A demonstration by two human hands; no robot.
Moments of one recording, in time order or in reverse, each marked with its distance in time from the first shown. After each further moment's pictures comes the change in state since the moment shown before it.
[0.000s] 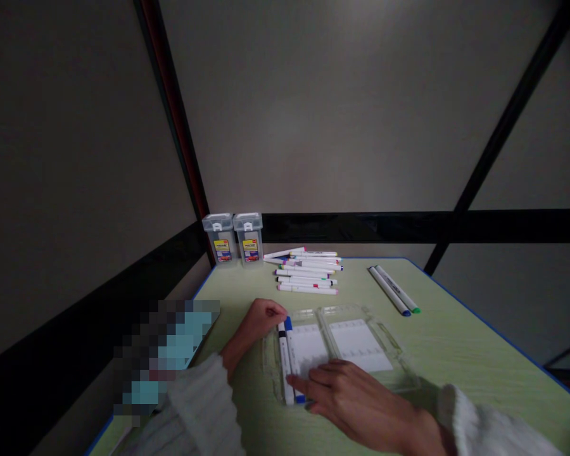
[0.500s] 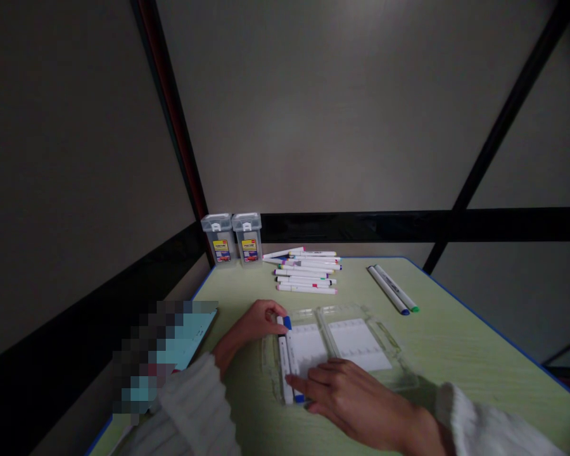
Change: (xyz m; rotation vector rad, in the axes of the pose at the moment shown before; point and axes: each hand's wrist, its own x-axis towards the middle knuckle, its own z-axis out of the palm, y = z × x) left_hand -0.005 0.007 -0.011 0.068 -0.170 -0.047; right_hand 0.000 0.000 -0.001 0.047 -0.031 0.023
